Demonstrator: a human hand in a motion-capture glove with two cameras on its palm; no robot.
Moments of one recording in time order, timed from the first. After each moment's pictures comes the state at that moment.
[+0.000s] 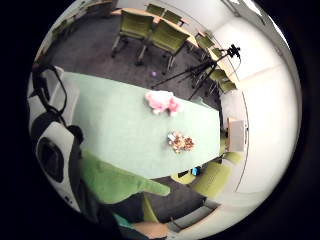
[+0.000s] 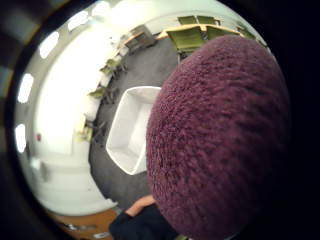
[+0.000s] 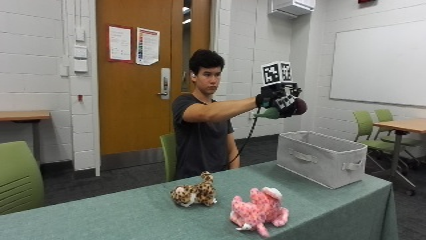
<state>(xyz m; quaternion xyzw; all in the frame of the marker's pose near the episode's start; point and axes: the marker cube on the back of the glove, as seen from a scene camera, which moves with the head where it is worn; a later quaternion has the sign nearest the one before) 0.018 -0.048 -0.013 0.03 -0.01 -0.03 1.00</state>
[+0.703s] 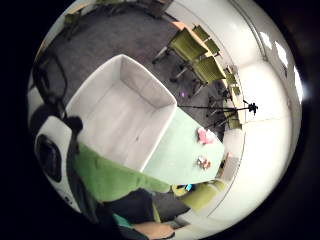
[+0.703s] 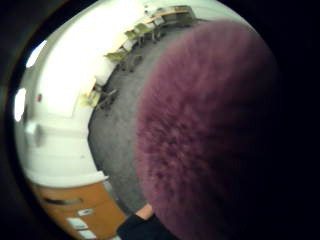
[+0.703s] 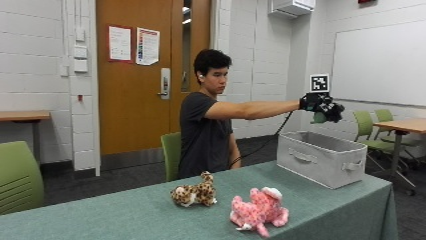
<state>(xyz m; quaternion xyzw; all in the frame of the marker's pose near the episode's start) -0.215 -0.105 0.024 -0.04 -0.02 -0.19 0.98</state>
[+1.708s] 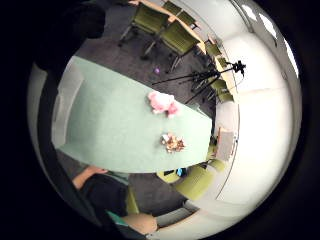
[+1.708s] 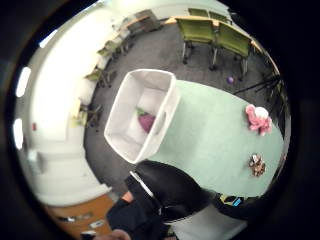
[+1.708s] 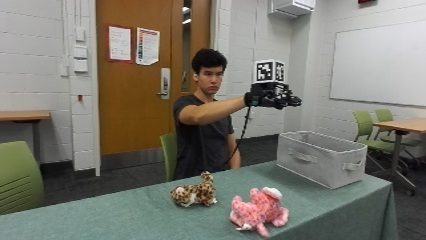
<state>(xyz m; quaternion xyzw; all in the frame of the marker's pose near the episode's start) 0.055 -0.042 -0.019 -0.03 0.03 -0.07 1.00</state>
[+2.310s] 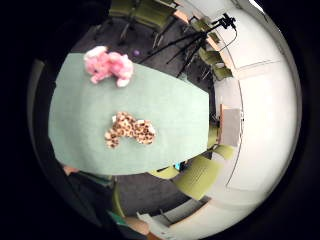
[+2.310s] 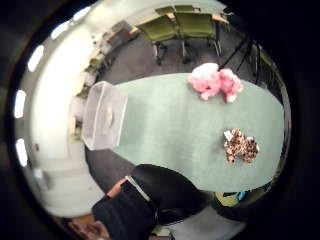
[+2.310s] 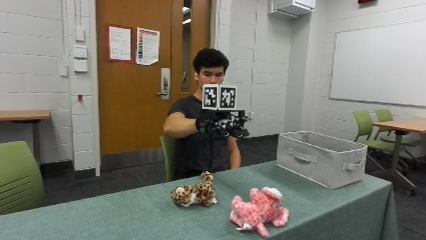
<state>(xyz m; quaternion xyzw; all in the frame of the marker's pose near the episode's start) 0.278 0.019 0.062 -0.05 0.03 0.02 1.00</state>
